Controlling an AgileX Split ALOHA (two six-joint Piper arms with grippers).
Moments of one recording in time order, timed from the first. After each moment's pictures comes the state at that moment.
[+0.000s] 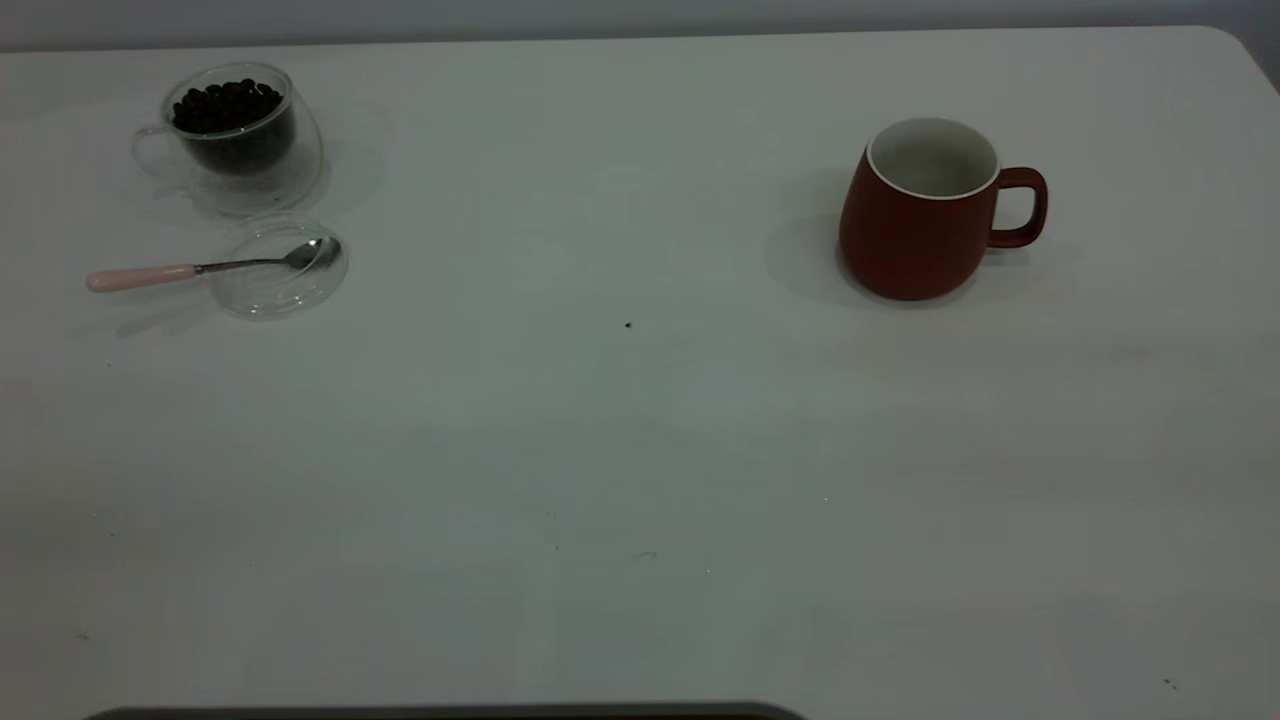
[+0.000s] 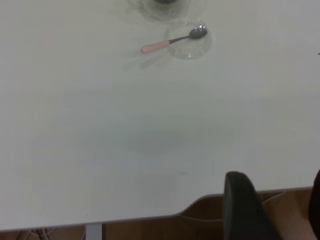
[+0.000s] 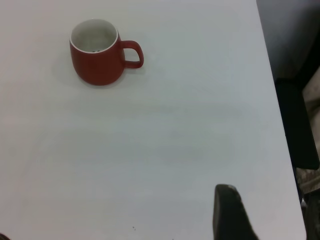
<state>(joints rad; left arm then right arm) 0.05 -0.02 -0.49 -0.11 1.15 0.11 0.02 0.03 -0.47 -0.02 1.12 -0.01</state>
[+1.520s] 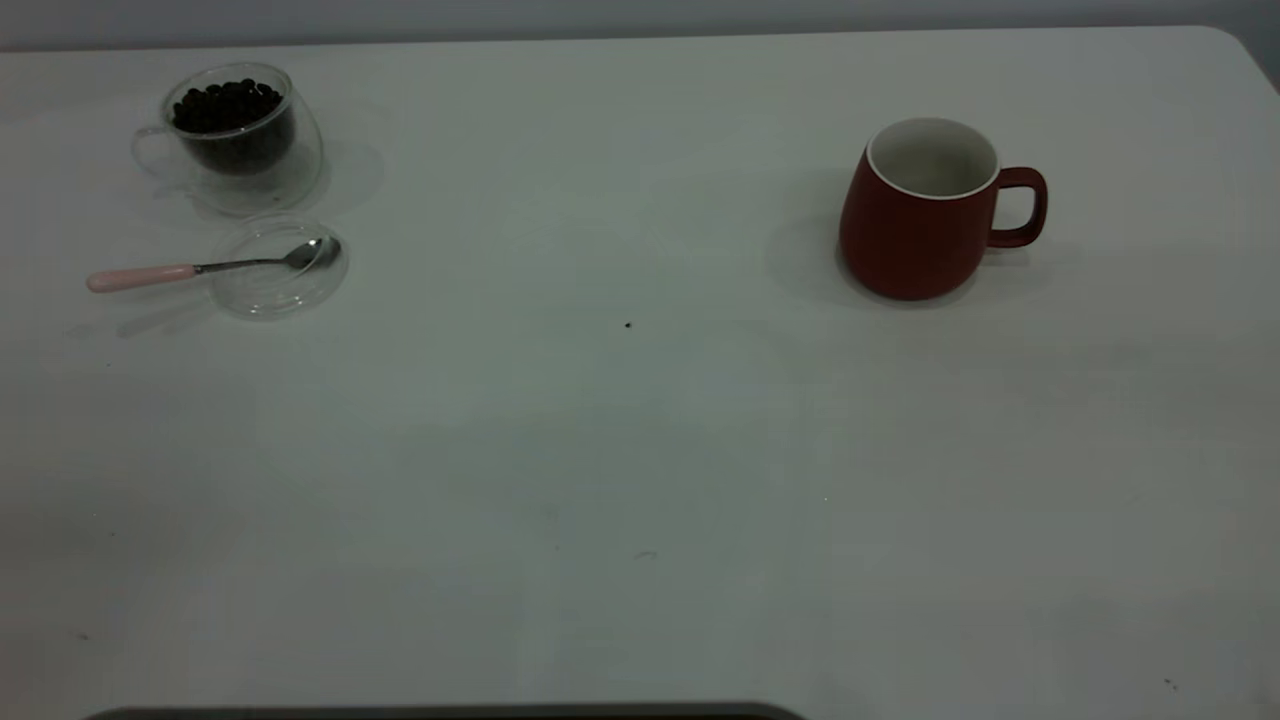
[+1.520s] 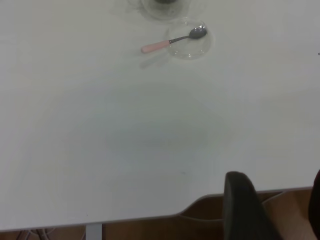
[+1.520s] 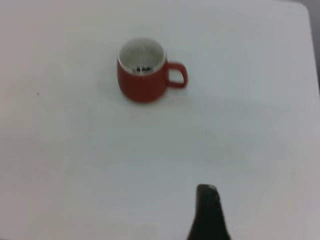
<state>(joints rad) 0.05 -0.02 -0.49 -0.11 1.15 0.11 0.02 0.38 -0.49 0.14 0.81 -0.18</state>
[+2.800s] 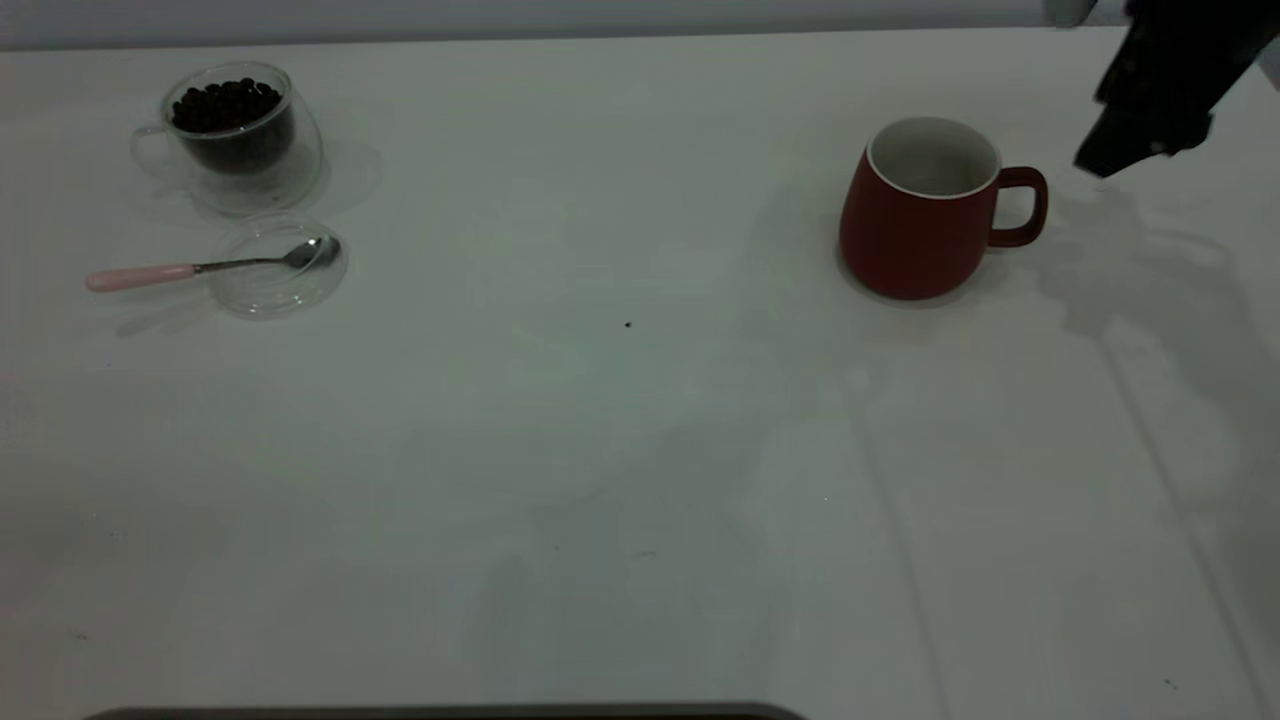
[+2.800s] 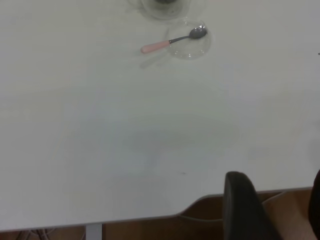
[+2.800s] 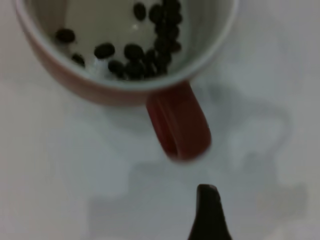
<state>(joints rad) 0.05 -0.02 -0.49 -0.11 1.15 0.11 0.01 2.26 -1.36 0.44 0.38 -1.51</state>
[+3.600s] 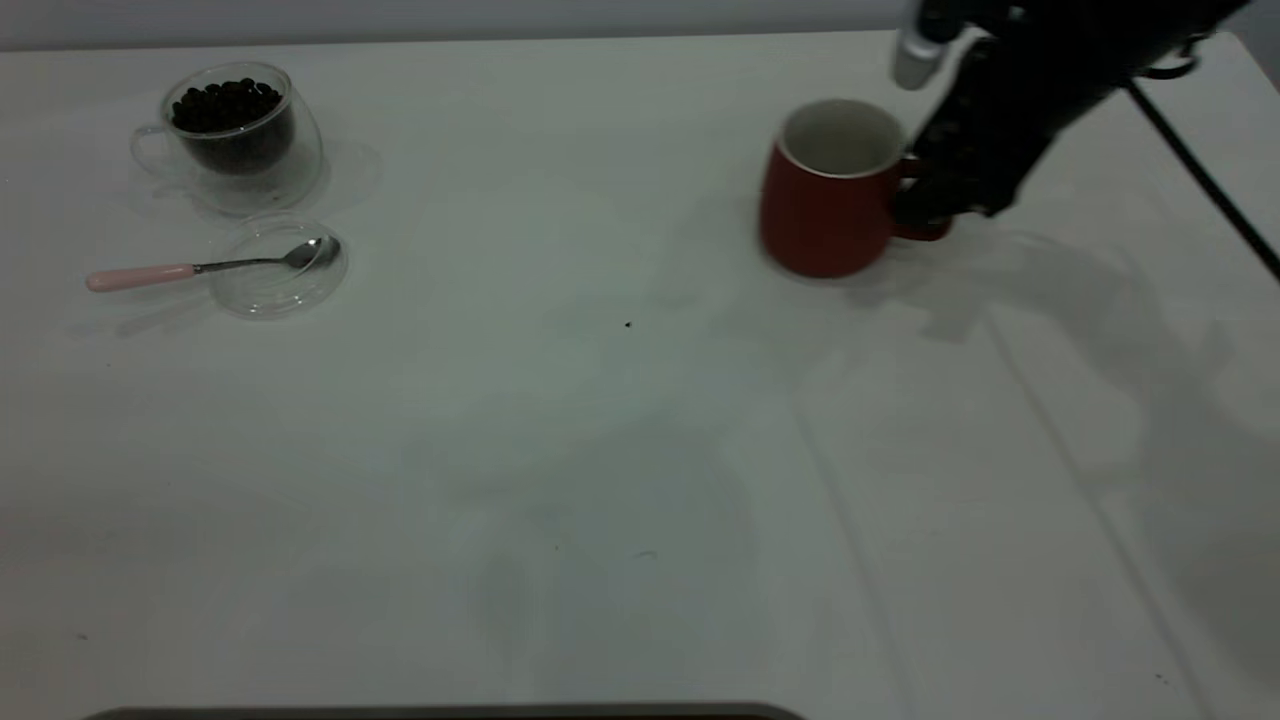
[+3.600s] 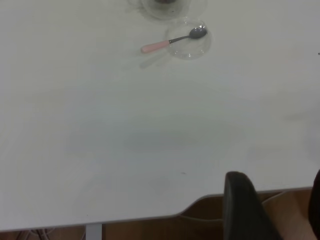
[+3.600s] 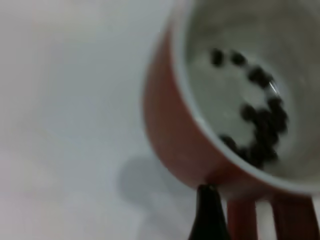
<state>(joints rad) 0.05 -0.02 -0.49 -0.11 1.15 0.11 0.15 2.38 -1.40 1.07 0.40 -2.05</state>
